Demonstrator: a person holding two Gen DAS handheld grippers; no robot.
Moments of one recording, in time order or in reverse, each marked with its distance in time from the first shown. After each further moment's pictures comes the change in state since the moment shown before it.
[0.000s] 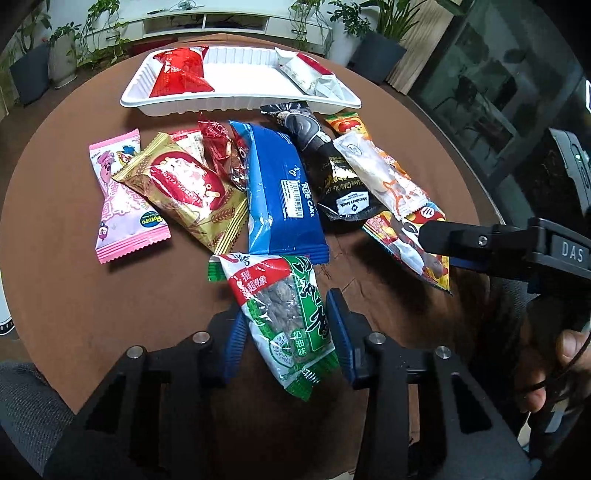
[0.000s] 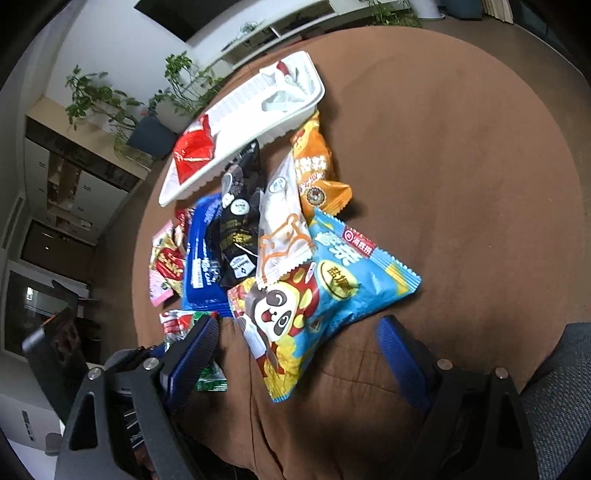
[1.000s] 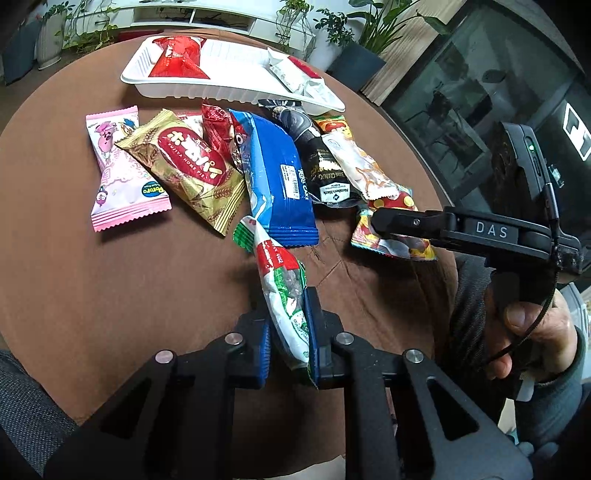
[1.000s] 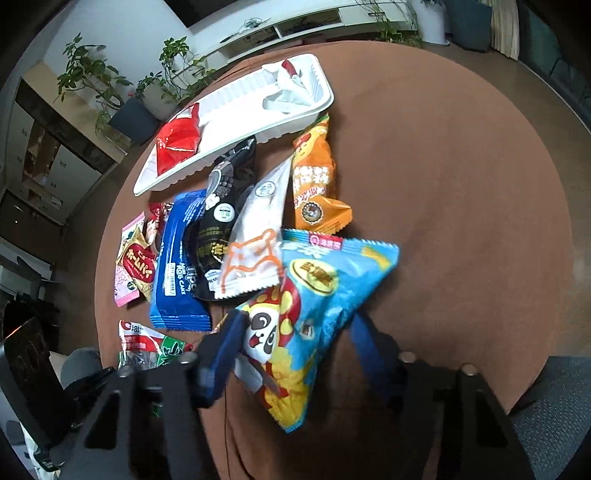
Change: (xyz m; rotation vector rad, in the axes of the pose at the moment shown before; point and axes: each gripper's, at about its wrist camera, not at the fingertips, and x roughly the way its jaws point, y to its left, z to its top) left arm -0.006 0.018 -0.022 -0.037 -0.021 -0.165; right arm 0.013 0.012 0.011 -0.091 -0.023 -0.133
